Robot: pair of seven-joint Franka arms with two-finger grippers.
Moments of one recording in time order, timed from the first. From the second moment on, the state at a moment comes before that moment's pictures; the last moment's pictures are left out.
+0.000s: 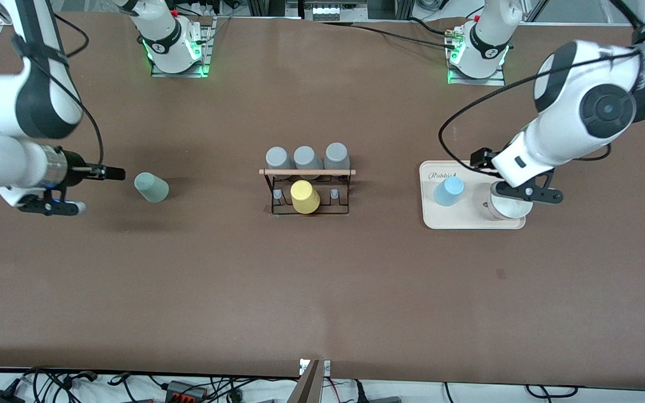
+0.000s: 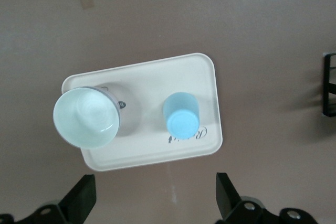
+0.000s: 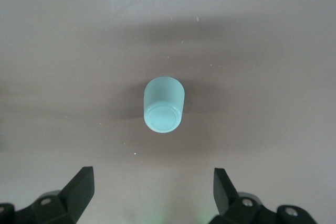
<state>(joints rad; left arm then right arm) -0.12 0.15 -0.10 -1.85 -0.01 1.84 -0.07 -0.04 0.30 0.05 -1.75 0.01 1.72 0.09</state>
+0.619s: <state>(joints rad) -0.12 0.19 -0.13 -2.23 -0.01 2.38 -0.08 -0.04 0.33 0.05 -1.95 0.01 1.98 0.09</state>
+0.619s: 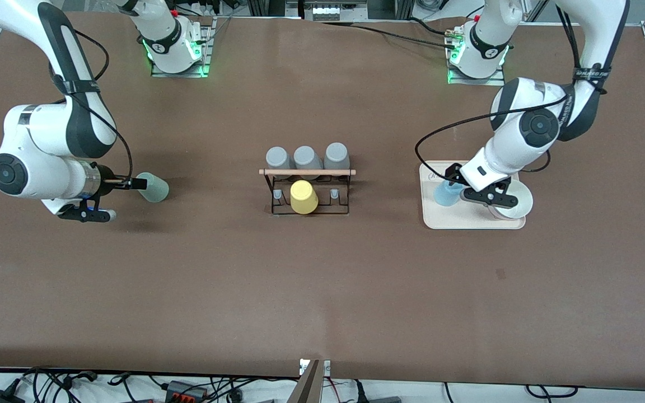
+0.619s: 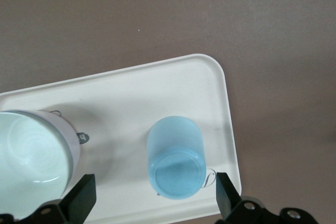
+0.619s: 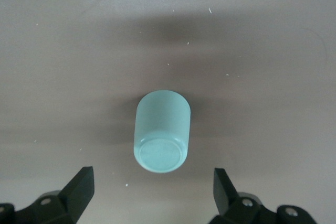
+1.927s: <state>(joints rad) -0.13 0.30 -0.13 -2.34 -0.01 2.70 -0.07 -0.05 0.28 0.05 -2.14 0.01 2.20 0.08</state>
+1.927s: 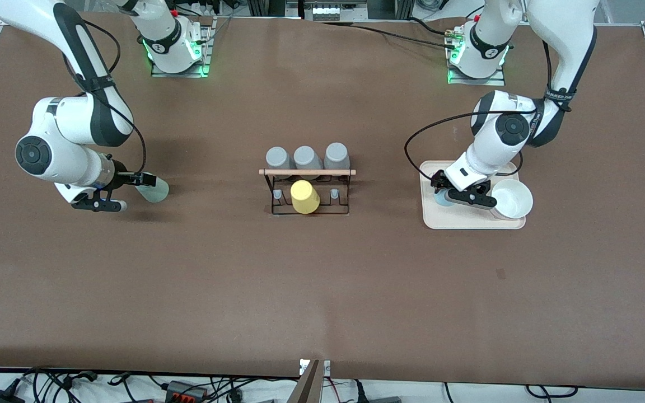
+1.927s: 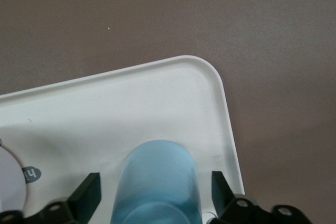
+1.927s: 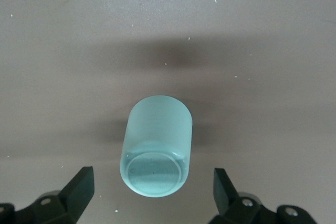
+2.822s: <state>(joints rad) -0.12 0.24 -0.13 -2.18 -0.01 2.42 -0.07 -0.05 0.31 0.05 -2.17 0.01 2.25 0.08</state>
